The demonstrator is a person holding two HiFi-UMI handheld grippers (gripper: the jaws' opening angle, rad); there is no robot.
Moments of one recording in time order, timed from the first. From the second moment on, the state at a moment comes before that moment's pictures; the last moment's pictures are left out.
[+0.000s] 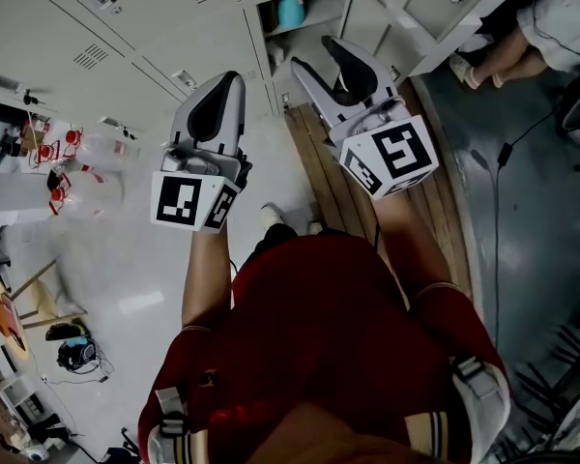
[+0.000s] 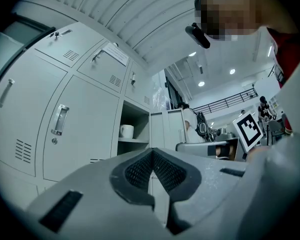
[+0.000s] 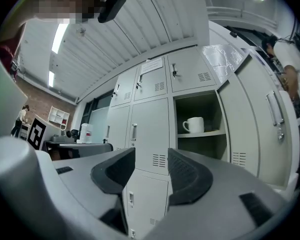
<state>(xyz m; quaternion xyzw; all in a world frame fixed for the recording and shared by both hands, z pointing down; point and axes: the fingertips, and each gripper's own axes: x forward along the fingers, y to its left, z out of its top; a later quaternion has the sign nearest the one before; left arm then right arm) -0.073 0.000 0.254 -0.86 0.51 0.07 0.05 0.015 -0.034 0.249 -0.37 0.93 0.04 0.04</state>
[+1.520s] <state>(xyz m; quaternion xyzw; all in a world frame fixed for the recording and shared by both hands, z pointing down) -0.142 -0.073 0.222 -0.91 0.41 0.09 0.06 -0.038 -0.147 0.199 -0.46 0.89 0.04 0.01</state>
